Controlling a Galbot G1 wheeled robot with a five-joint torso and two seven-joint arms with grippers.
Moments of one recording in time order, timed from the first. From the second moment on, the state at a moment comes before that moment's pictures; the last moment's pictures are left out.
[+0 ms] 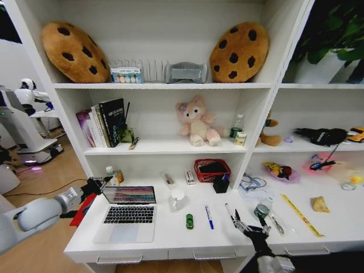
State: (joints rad) left arm 1.98 -0.04 -0.90 -1.92 -0.62 -0.08 -0.07; right arm -1.83 1.31 0.65 2.04 0.36 0.23 0.15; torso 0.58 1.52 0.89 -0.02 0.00
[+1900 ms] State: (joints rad) left arm 2.07 -1.20 -1.14 -2.12 -0.64 -0.31 -0.07; right arm -1.97 1.28 0.62 2.16 0.29 0.28 0.12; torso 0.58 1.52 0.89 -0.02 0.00
